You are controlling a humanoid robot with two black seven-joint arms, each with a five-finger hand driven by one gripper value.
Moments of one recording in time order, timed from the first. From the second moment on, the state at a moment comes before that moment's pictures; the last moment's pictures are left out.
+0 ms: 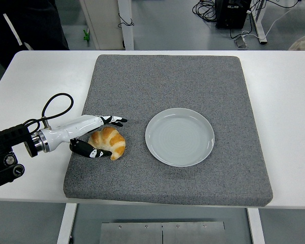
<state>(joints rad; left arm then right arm) -0.77 0.73 -0.19 -1.33 1.35 0.17 -0.40 -0.07 0.00 0.00 0.14 -0.10 0.02 0.41</state>
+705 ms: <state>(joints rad) -0.82 0.76 -0.23 -1.34 1.34 0.17 -0.41 -0.07 0.00 0.00 0.14 -0.10 0.02 0.41</state>
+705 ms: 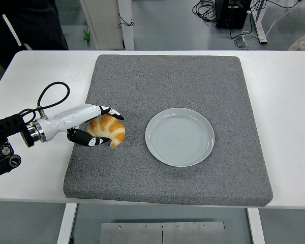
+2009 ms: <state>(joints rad) -1.06 0.58 -0.49 -1.33 1.38 -0.06 -0.35 -0.07 0.00 0.00 0.14 -0.10 0.02 0.41</state>
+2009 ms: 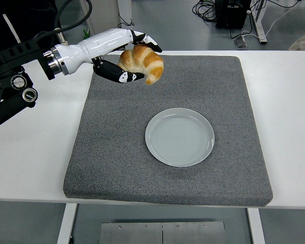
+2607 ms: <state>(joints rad) -1.13 0.34 -0.47 -1.32 1.43 -0.06 -0.30 -0.07 0.00 0.00 0.14 -0.10 0.02 0.41</state>
